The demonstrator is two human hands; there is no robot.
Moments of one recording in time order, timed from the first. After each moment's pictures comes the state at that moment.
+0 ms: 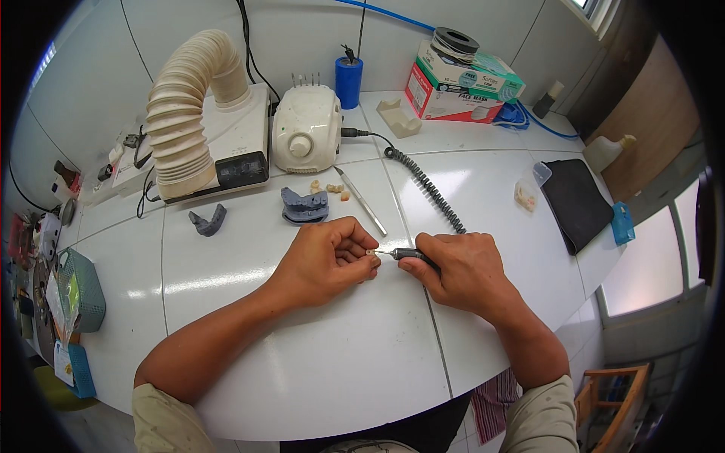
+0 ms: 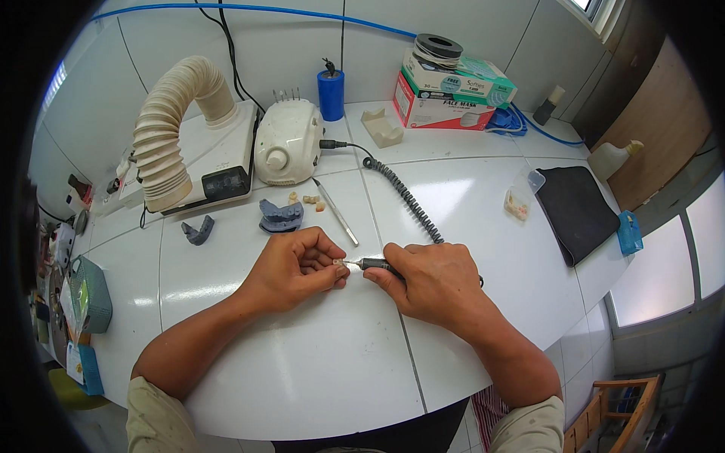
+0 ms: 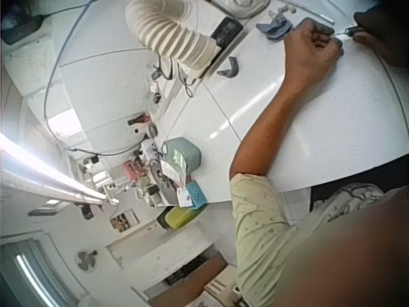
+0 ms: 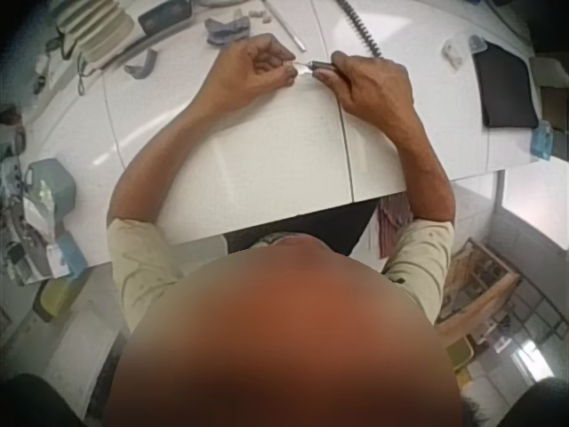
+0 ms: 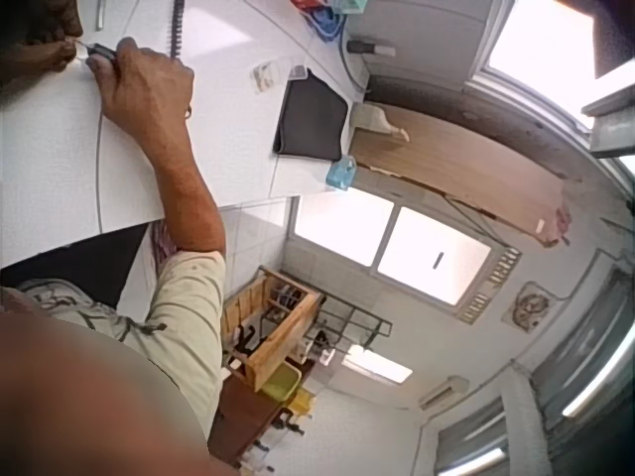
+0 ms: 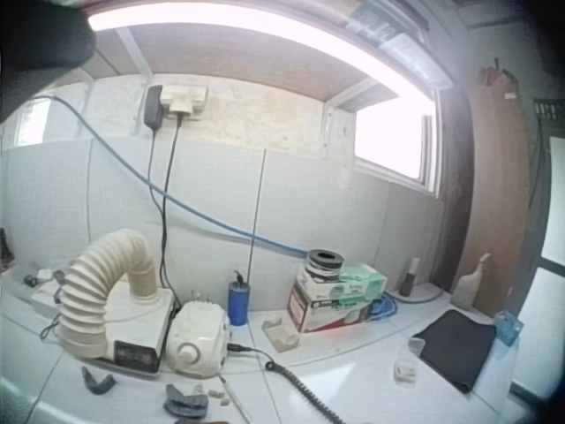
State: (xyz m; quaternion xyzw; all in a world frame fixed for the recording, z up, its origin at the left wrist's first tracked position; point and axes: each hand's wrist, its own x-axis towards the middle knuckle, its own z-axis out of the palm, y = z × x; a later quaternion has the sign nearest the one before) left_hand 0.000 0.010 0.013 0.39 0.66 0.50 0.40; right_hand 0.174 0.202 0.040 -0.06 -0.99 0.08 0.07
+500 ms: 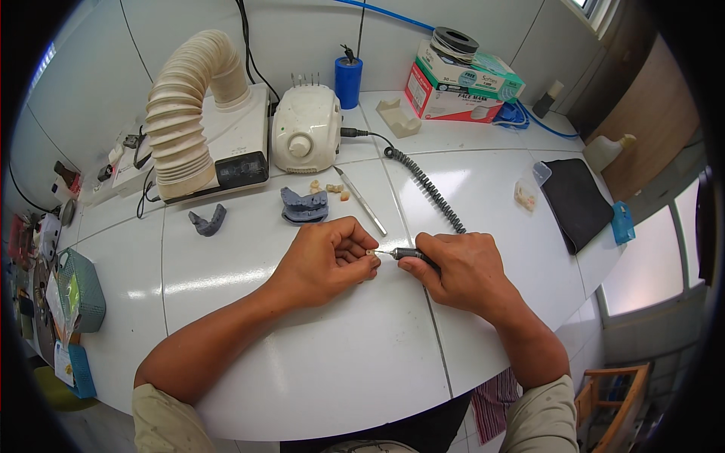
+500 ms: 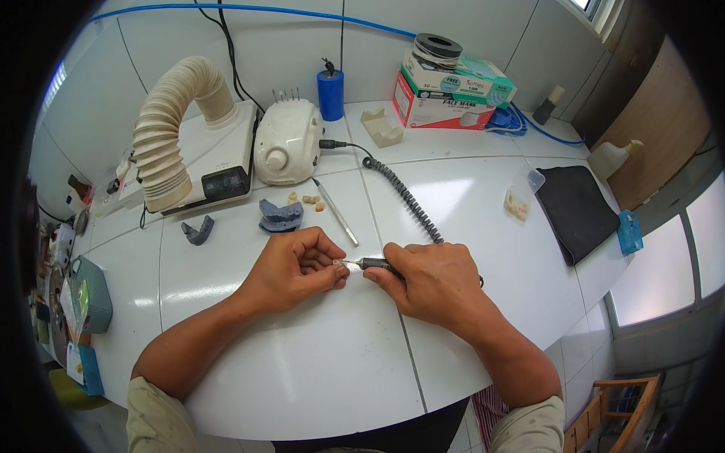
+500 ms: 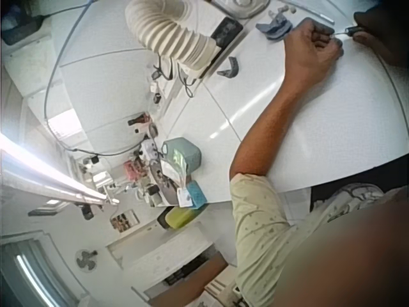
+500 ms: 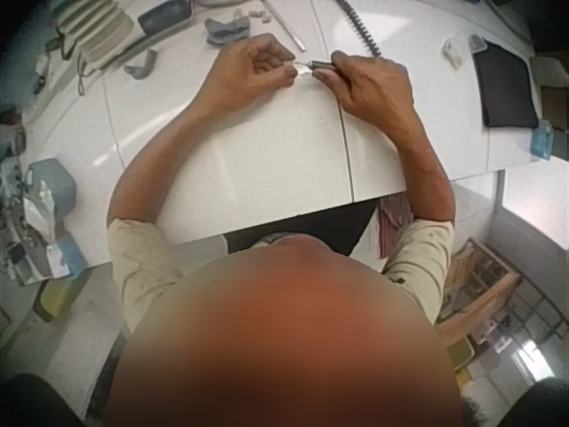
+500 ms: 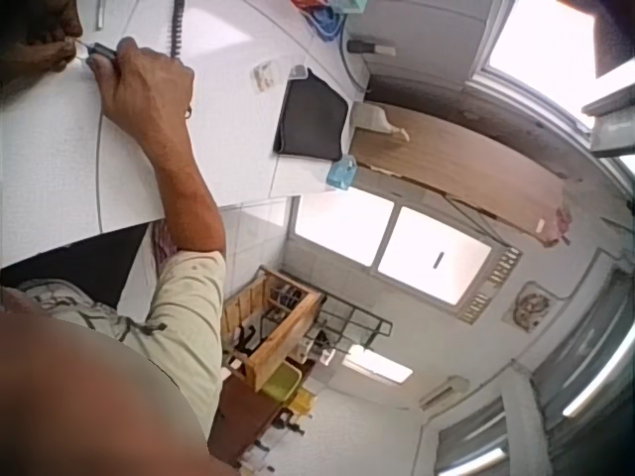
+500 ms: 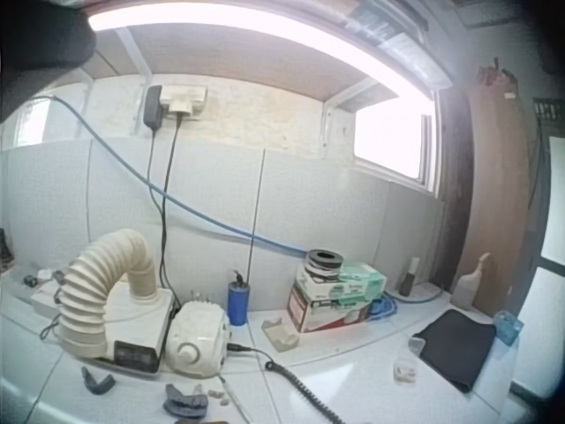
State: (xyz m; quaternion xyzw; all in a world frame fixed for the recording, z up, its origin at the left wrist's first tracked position) left_hand 0.000 0.010 0.014 0.39 0.66 0.50 0.40; right_hand 0.174 0.200 0.039 -0.06 -0.99 0.09 0.08
